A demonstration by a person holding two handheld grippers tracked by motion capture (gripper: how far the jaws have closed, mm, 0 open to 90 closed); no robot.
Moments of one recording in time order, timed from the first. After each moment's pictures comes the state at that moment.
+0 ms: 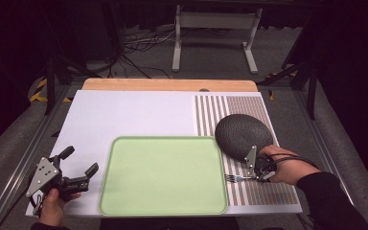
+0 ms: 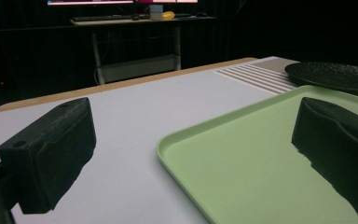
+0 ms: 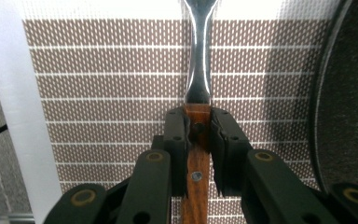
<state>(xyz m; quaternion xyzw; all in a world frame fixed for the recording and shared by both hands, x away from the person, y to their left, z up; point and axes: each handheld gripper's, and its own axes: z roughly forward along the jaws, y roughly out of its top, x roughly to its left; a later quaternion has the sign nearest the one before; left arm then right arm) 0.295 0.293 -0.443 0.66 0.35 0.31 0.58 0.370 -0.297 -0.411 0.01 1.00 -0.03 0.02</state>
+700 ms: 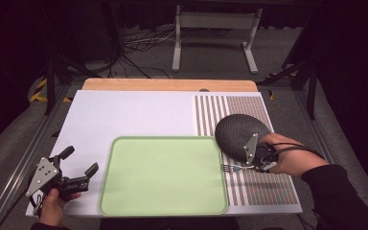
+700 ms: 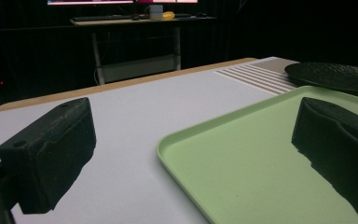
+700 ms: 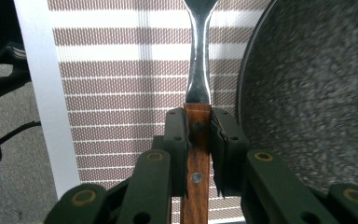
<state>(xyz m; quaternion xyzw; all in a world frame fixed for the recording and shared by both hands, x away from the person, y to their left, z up) 0.296 0.293 -0.443 0.66 0.35 0.31 0.58 0.371 -0.279 -0.358 0.01 1.00 -0.01 0.05</state>
